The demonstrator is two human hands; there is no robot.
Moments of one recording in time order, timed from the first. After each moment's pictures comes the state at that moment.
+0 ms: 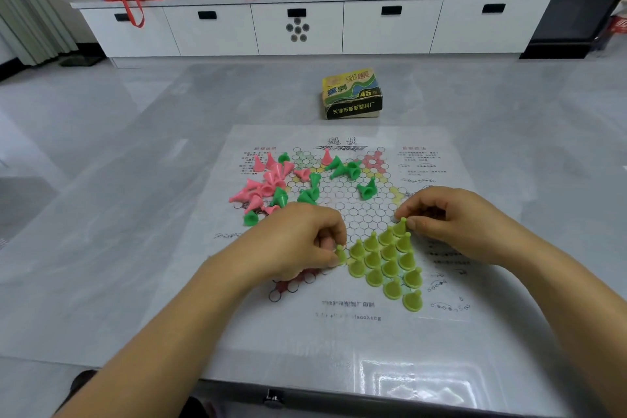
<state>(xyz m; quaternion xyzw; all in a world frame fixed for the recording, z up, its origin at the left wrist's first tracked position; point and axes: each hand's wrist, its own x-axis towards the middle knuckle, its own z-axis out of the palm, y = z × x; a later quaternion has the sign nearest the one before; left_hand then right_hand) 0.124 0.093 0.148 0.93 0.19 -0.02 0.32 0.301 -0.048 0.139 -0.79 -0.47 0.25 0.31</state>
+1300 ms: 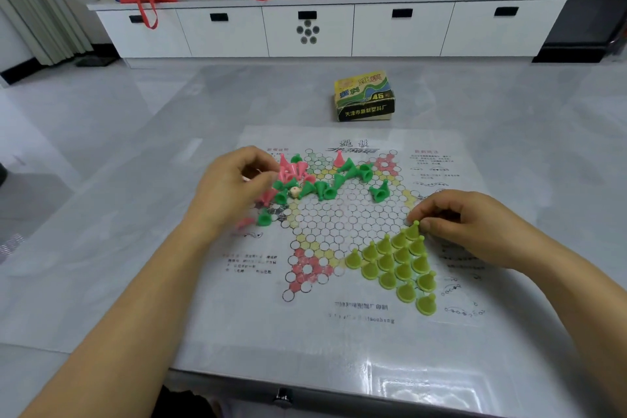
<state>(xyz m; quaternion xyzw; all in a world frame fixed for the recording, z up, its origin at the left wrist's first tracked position) 0.098 0.159 0.148 0.83 0.33 0.28 0.36 0.304 -0.047 0.139 -0.79 -0.48 0.24 0.29</state>
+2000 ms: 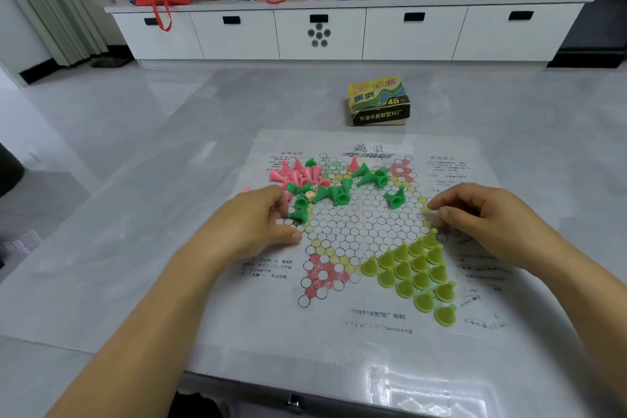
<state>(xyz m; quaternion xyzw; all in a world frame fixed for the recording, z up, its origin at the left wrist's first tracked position) 0.083 0.145 0.153 0.88 0.40 0.00 0.26 0.304 -0.039 0.140 -0.80 -0.44 0.21 0.36</state>
